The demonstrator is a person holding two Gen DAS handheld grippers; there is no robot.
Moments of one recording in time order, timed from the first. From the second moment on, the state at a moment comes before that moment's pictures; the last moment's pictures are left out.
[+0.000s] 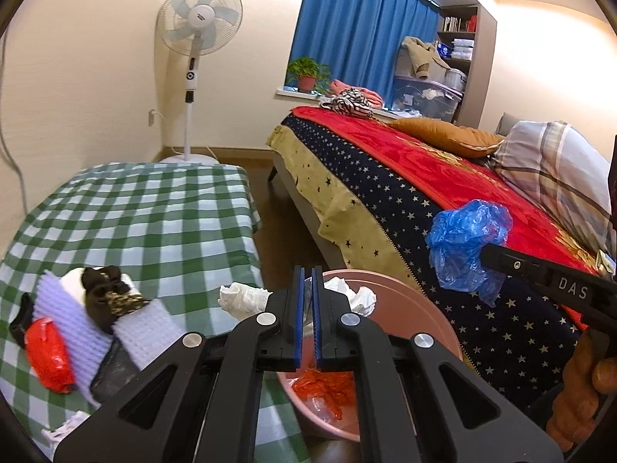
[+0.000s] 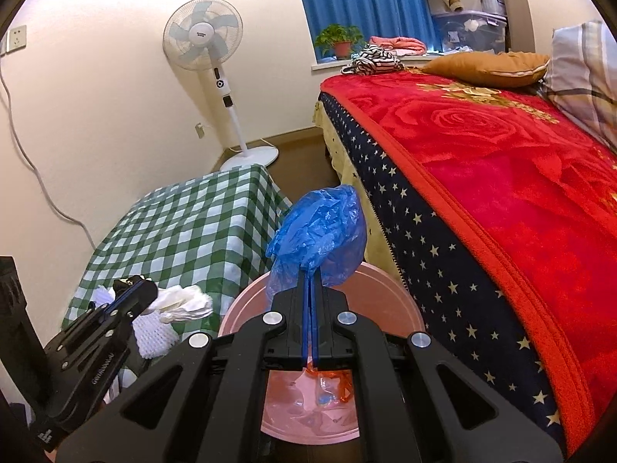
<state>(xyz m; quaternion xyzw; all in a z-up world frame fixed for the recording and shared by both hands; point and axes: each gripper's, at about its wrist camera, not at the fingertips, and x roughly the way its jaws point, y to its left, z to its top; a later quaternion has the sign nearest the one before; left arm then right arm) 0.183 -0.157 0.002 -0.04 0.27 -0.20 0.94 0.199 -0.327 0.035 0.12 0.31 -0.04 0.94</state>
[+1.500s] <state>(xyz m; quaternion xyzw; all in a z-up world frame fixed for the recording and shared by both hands) 0.203 -0.182 -0.020 -0.03 0.30 -0.25 0.92 0.206 -0.335 0.026 0.13 0.32 -0.07 0.94</state>
